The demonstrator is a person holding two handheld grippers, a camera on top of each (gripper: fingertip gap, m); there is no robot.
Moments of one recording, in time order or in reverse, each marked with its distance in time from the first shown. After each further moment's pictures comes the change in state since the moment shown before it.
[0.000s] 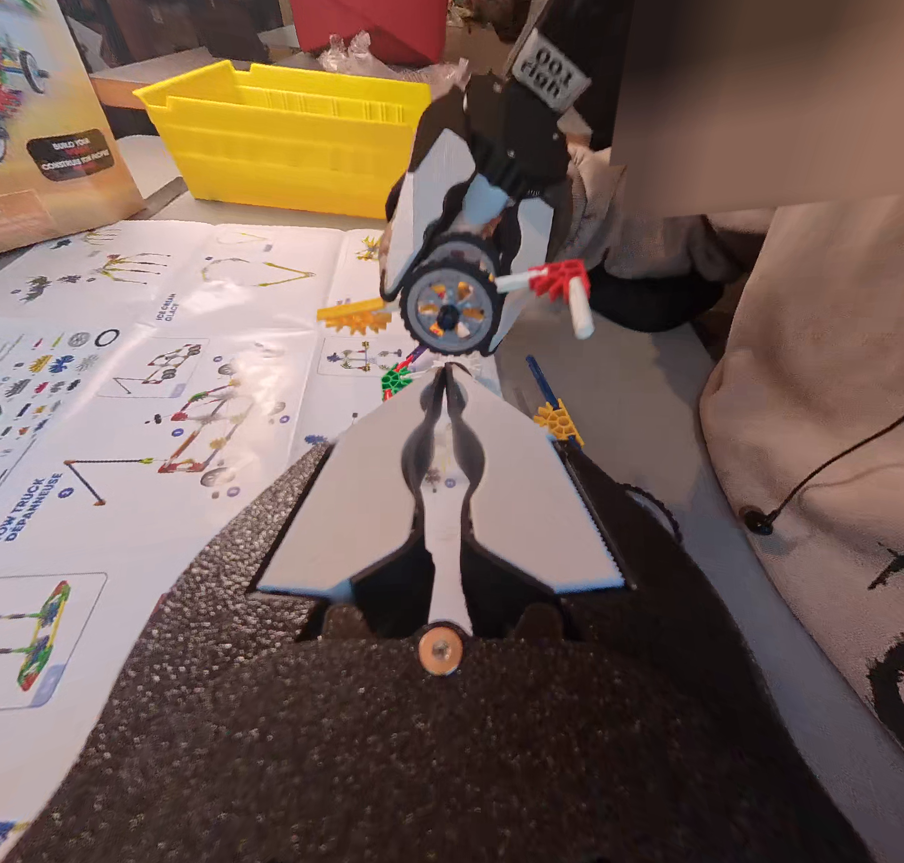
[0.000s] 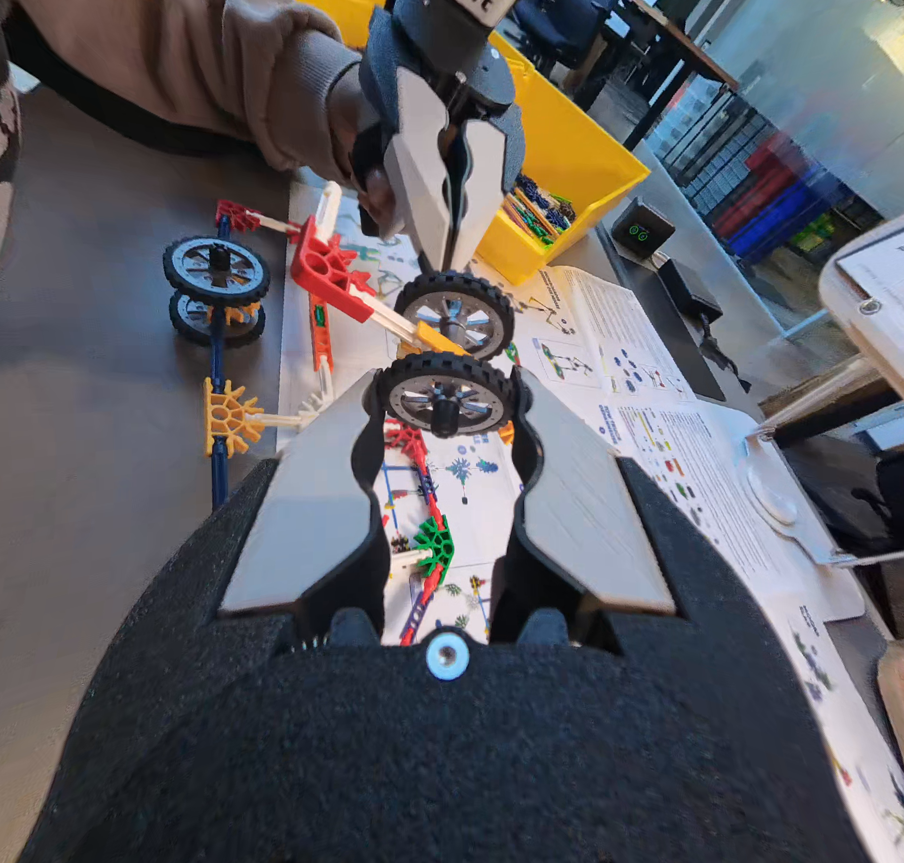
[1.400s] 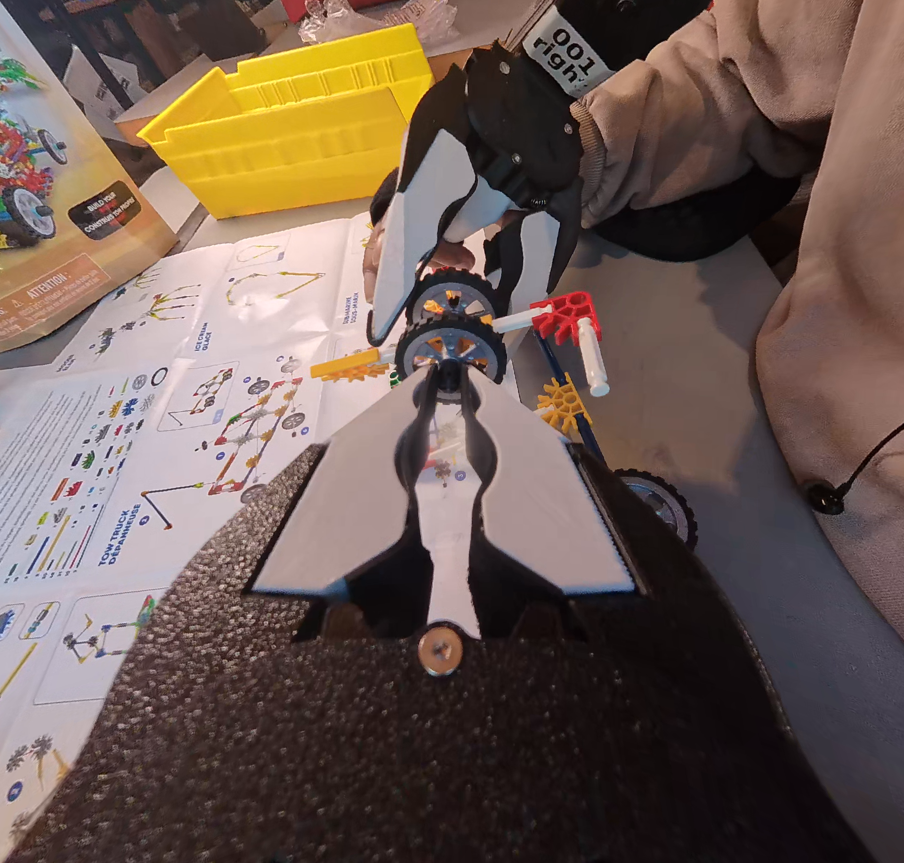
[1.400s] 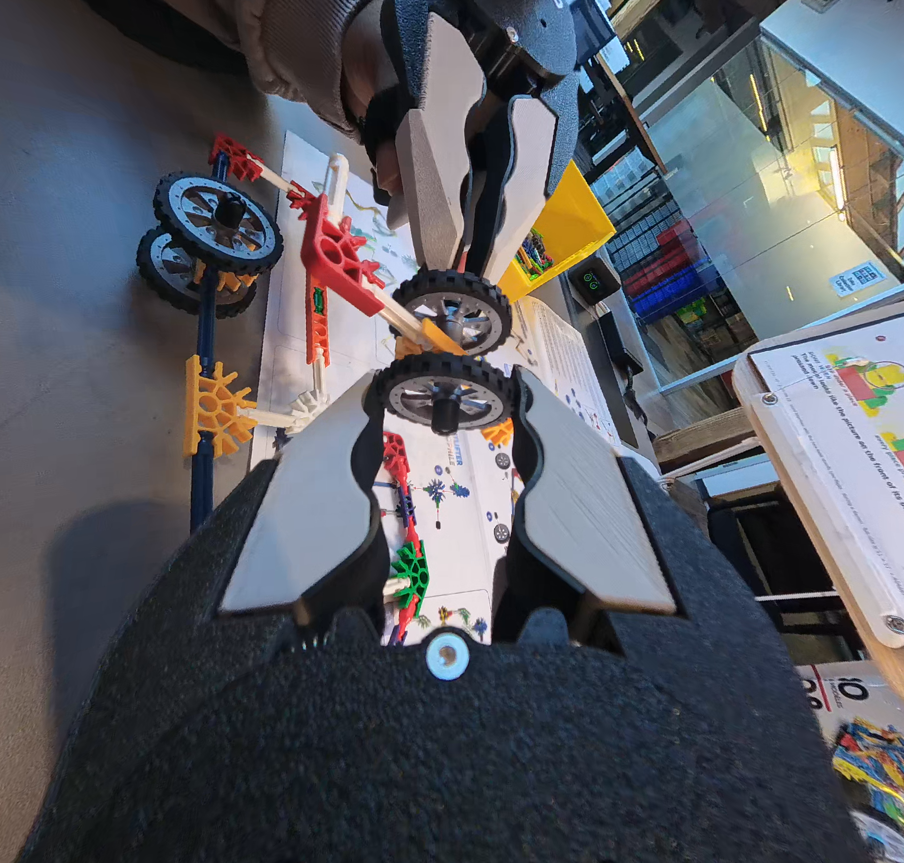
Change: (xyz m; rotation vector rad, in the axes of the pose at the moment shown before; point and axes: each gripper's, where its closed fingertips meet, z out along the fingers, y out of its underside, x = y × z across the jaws) left arm 0.018 0.002 0.014 -0.121 -0.085 0.237; right arm -0.017 -0.004 0.015 -0.010 0.103 -0.286
